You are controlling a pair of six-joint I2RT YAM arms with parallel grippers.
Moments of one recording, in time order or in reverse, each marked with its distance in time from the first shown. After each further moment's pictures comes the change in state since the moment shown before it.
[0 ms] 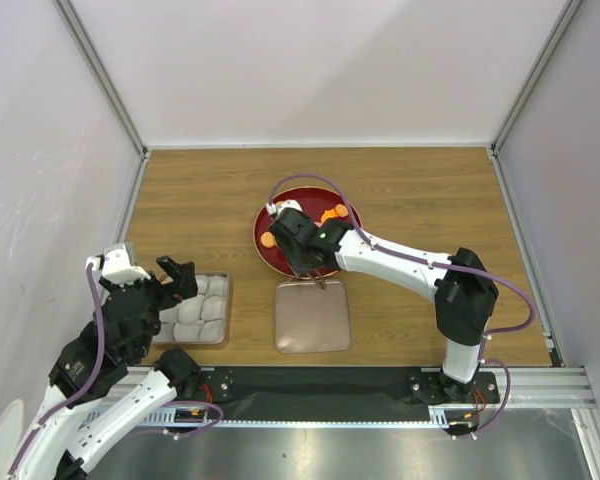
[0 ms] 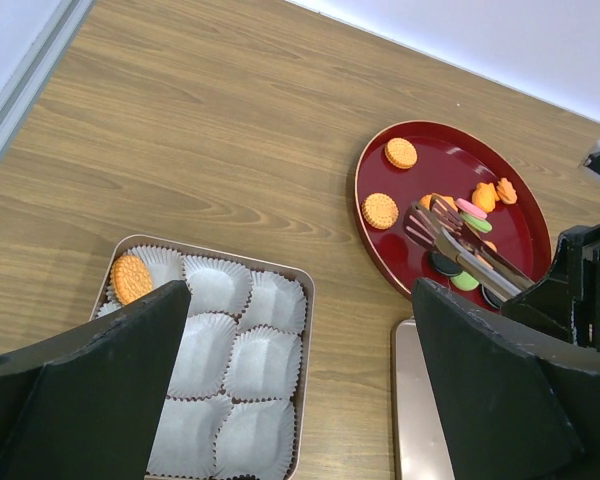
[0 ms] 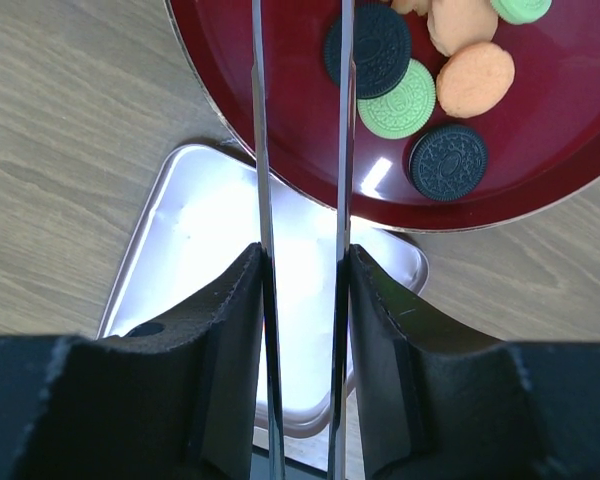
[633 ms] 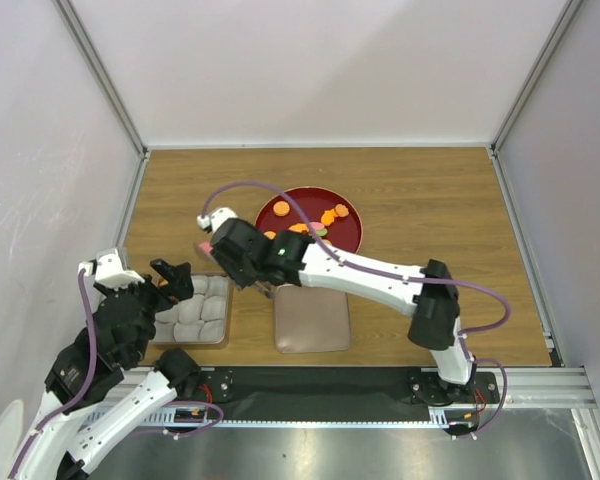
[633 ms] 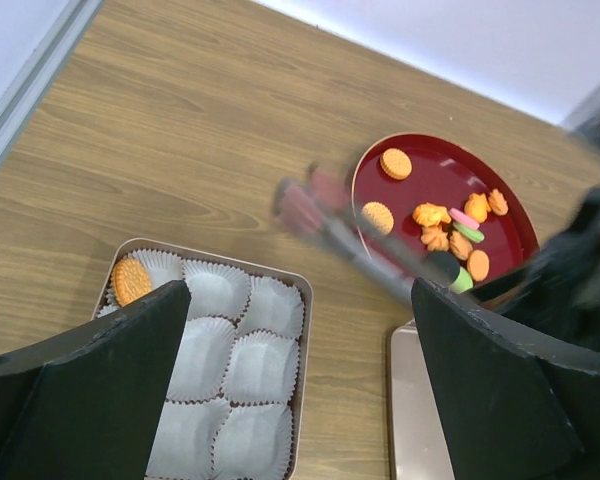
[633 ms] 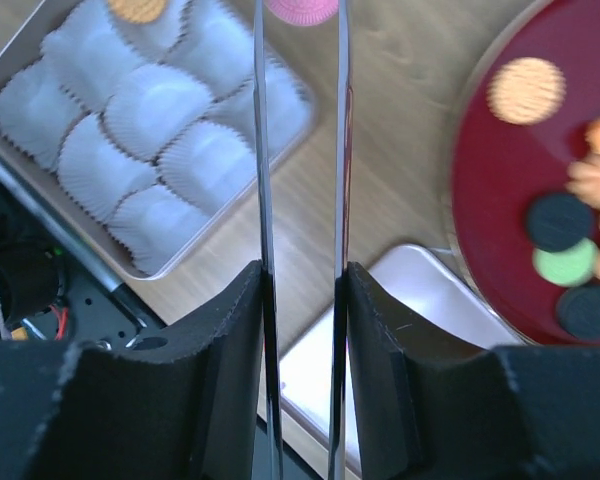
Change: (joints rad) left arm 0.000 -0.032 -0.001 0.000 -0.007 -0.002; right arm 0.200 0.149 0.405 -0.026 -0.054 -0.050
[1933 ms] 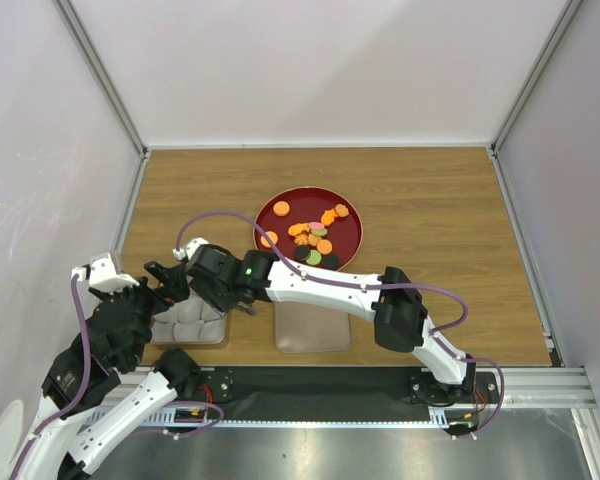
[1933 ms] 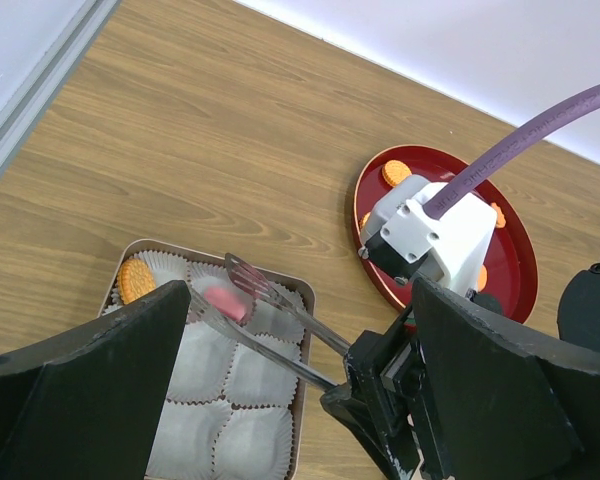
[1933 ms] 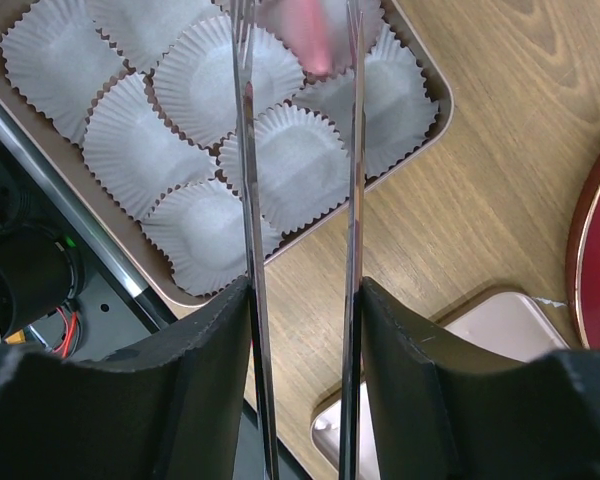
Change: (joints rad) left arm 0.000 -0.038 -0.001 -0.011 -0.027 -0.016; right arm 0.086 0.240 0.169 -0.046 -0.074 -0.020
